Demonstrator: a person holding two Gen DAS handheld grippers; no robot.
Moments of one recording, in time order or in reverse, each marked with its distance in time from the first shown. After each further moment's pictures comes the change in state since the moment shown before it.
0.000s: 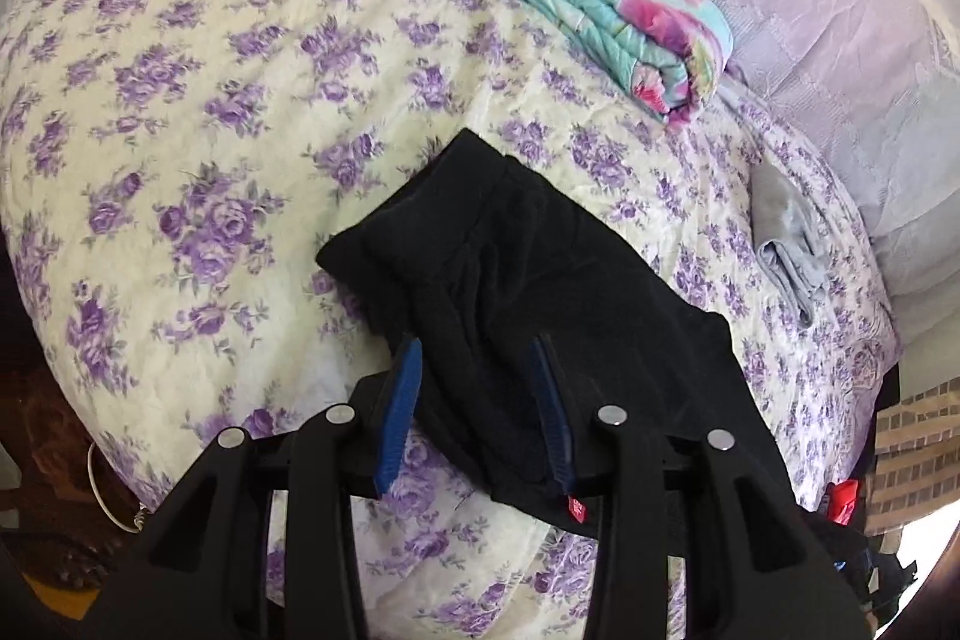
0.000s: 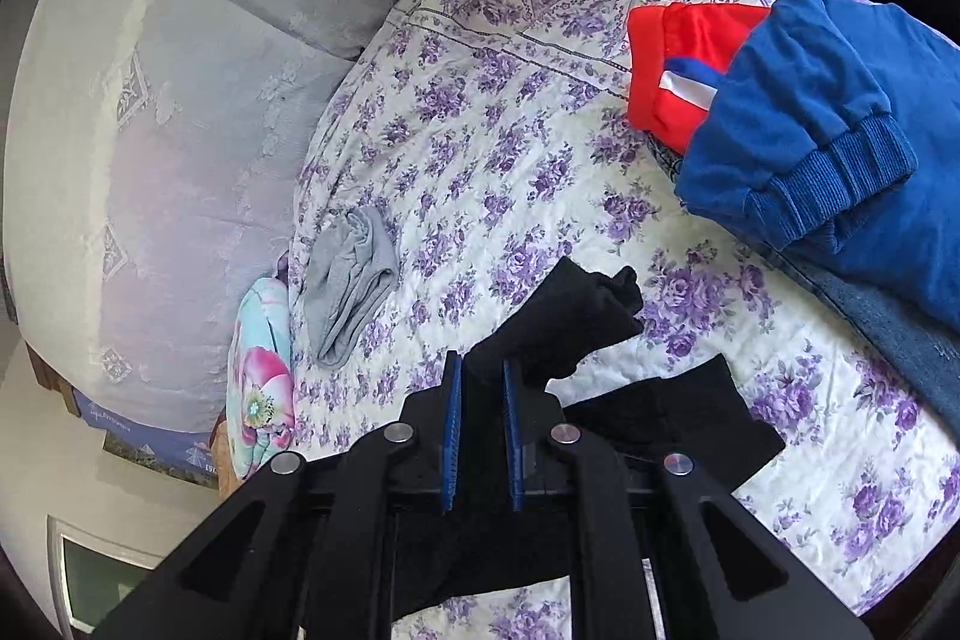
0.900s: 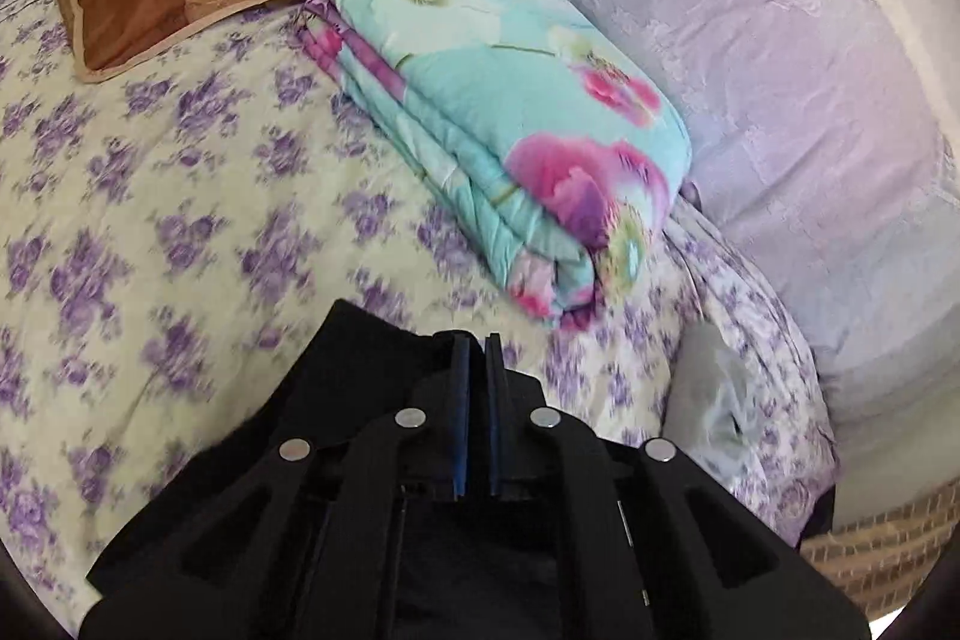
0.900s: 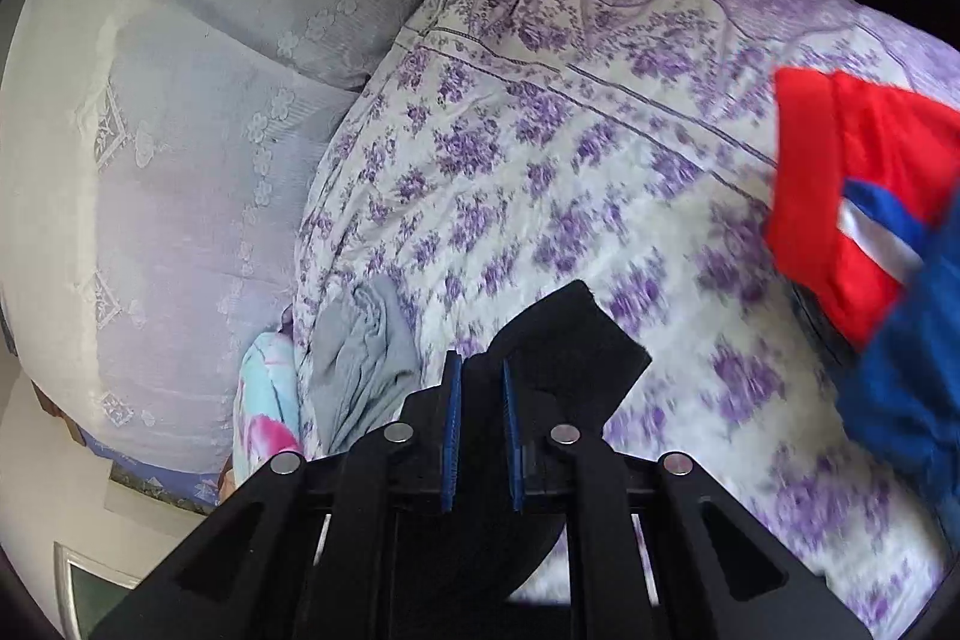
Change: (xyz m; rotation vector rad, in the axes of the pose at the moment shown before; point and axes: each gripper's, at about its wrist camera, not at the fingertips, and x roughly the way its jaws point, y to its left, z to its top) left arm 0.072 -0.126 0.195 -0.085 -0.161 -0.130; right arm 0.140 0.052 0.122 -0.053 -0.051 -0.006
